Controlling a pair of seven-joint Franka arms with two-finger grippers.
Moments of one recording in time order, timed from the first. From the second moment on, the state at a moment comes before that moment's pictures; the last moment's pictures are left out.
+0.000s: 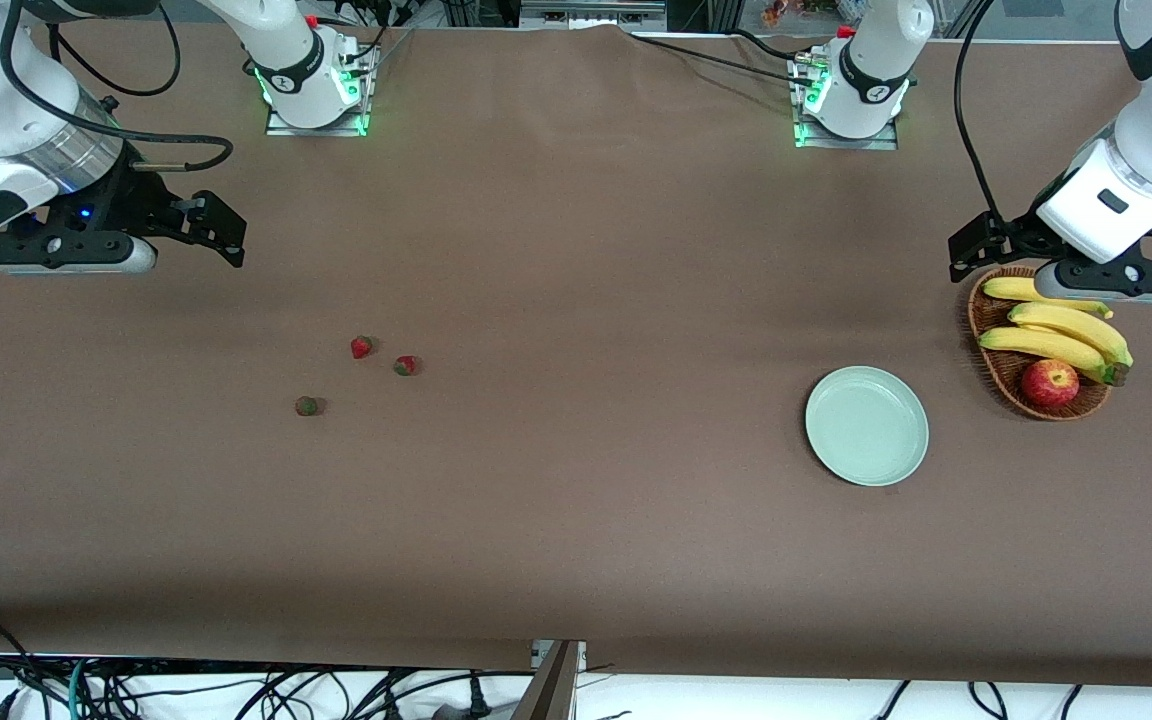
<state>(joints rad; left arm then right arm) 0.00 0.01 -0.11 -1.68 0.00 1.69 -0.07 0.20 0.03 0.03 -1.60 -0.01 1.68 0.22</state>
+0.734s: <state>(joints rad) 0.00 0.01 -0.11 -1.68 0.00 1.69 -0.07 0.24 0.19 0.04 -1.63 -0.01 1.67 0.14</state>
